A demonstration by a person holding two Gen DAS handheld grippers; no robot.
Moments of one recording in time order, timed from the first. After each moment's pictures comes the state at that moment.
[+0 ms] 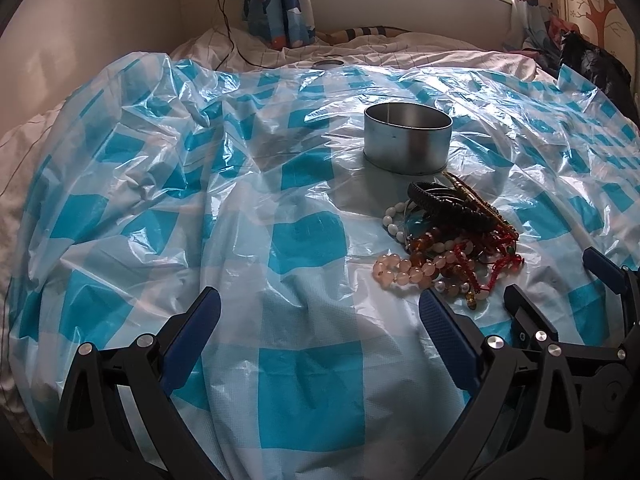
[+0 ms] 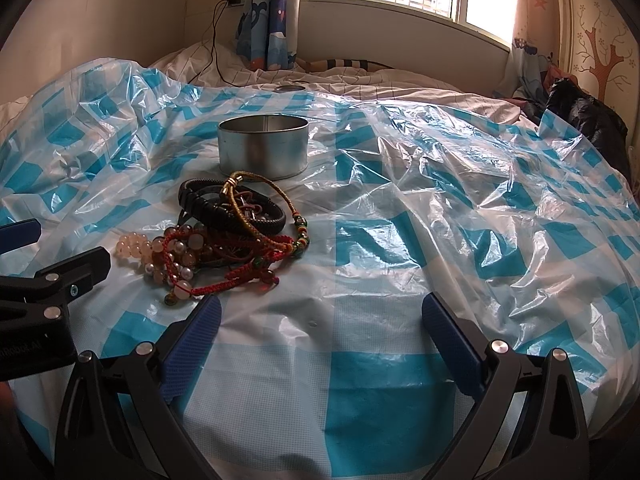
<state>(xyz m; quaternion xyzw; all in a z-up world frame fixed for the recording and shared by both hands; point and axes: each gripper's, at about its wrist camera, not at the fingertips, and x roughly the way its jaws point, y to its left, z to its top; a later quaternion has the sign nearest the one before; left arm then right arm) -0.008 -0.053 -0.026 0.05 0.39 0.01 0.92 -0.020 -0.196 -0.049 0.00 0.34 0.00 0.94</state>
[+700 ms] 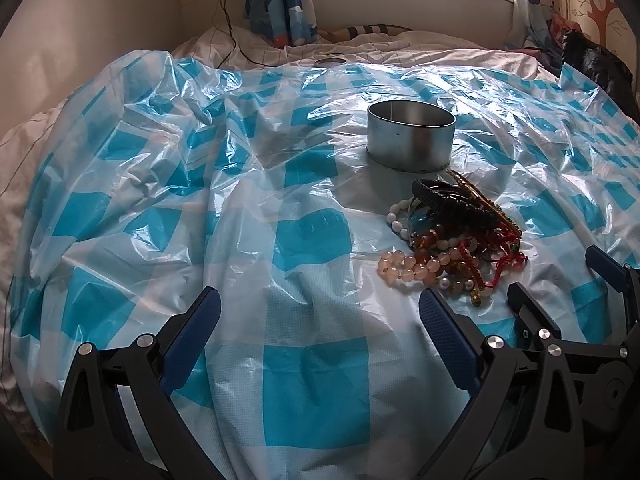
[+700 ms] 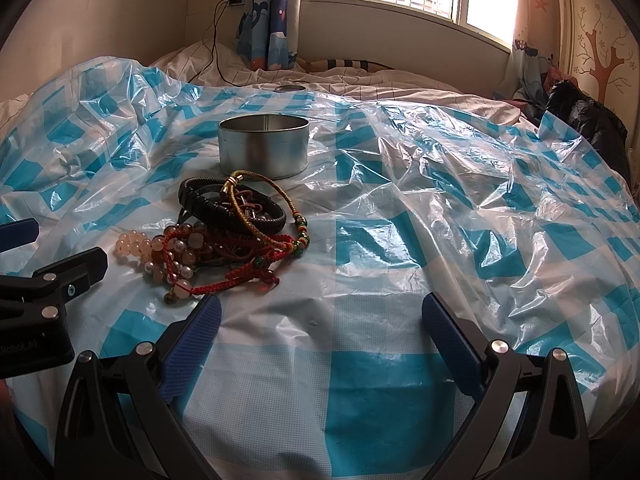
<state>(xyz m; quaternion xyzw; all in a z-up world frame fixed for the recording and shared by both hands) -0.009 -0.046 -0.027 0.05 0.39 0.01 0.92 -0.020 -0.196 -0.049 0.00 0.34 0.00 0.94</state>
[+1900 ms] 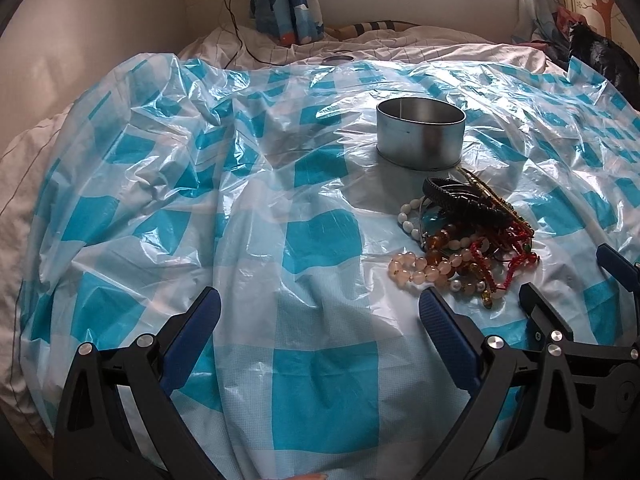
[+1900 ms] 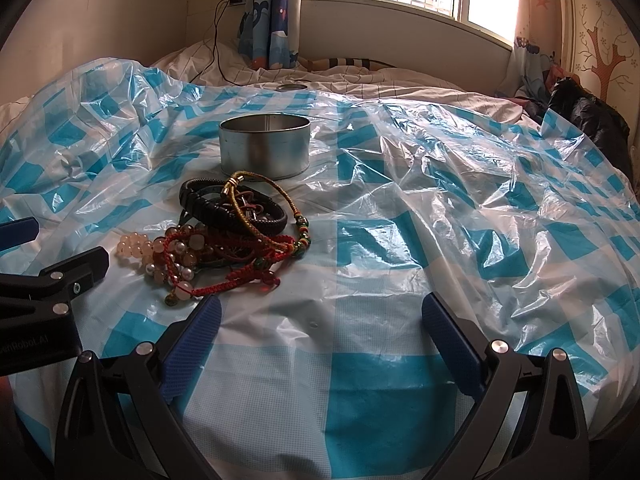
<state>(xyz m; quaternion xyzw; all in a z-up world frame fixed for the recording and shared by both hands) -0.006 -0.049 -0.026 0.07 0.39 0.03 0.92 -0.019 -0.196 -0.050 0.00 0.35 0.00 0.94</state>
